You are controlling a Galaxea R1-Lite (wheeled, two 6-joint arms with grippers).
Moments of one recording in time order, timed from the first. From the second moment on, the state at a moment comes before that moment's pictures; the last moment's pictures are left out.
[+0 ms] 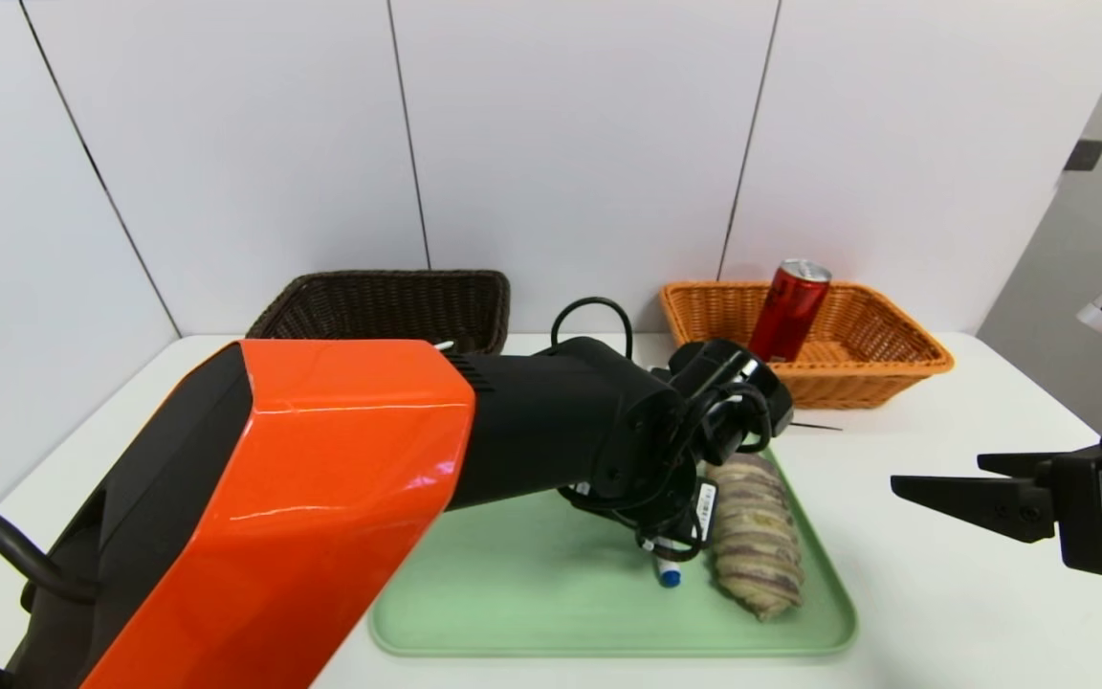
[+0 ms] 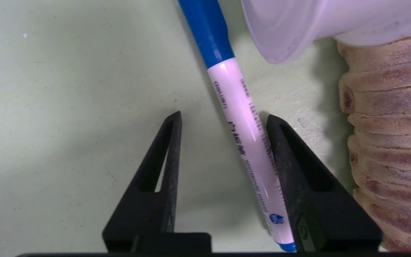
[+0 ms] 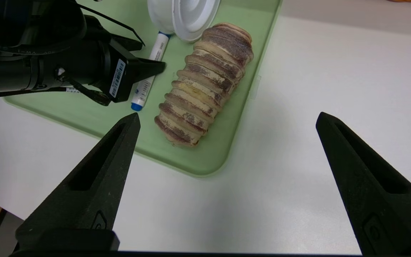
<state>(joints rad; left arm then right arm) -0.96 2.34 -1.97 0.64 0.34 -0.50 0.26 1.16 -0.79 0.22 0.19 0.10</state>
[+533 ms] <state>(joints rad) -0.93 2.34 -1.97 0.66 0.38 -0.50 0.26 1.15 -0.79 0.22 0.19 0.10</state>
